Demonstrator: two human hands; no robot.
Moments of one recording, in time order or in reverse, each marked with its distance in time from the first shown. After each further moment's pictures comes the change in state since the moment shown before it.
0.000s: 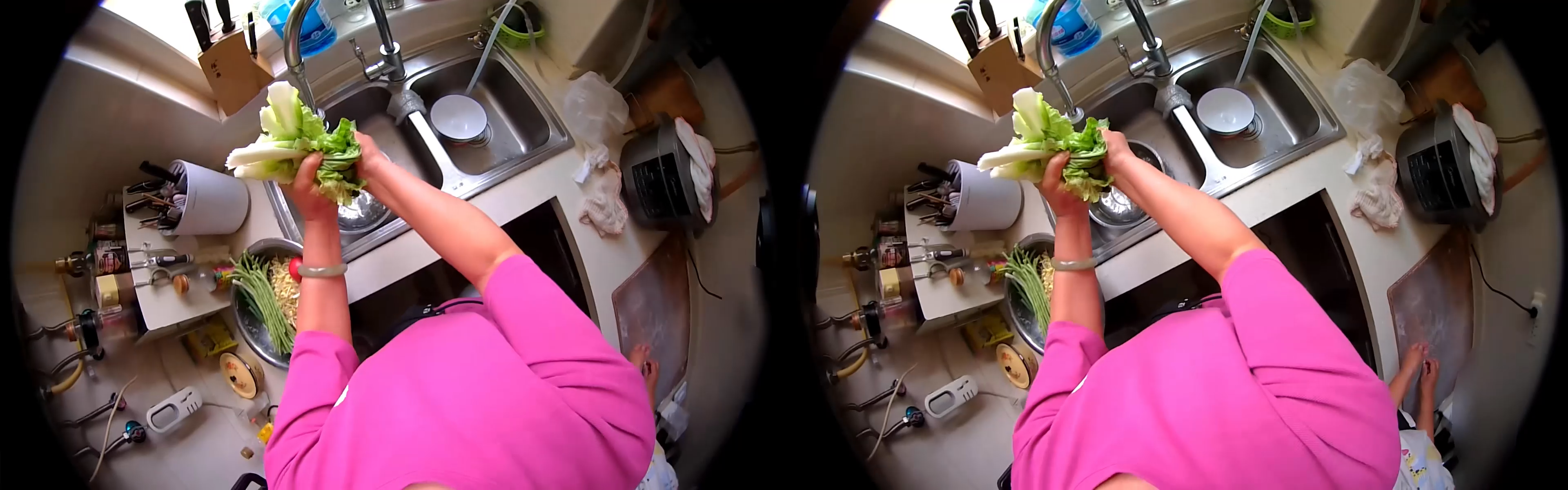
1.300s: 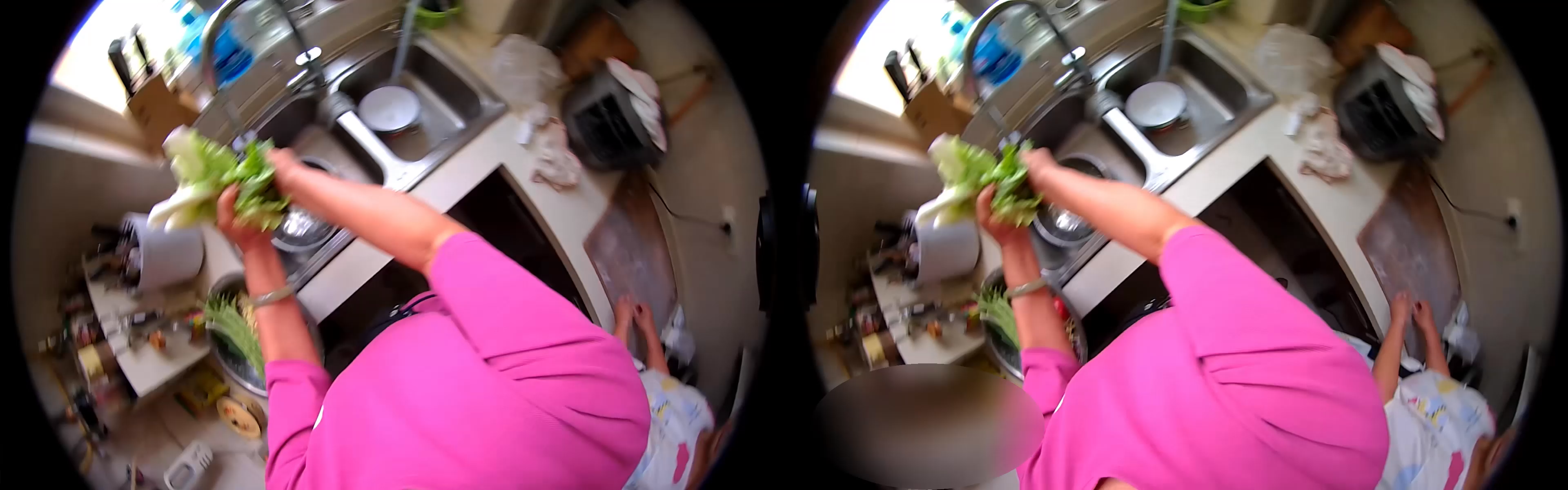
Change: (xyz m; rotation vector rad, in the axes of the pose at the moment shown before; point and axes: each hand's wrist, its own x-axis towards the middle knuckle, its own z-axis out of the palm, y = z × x) left_hand 0.021 -0.011 -0.052 -0.148 0.014 -0.388; right_hand 0.018 0.016 0.012 -0.113 0.149 -0.110
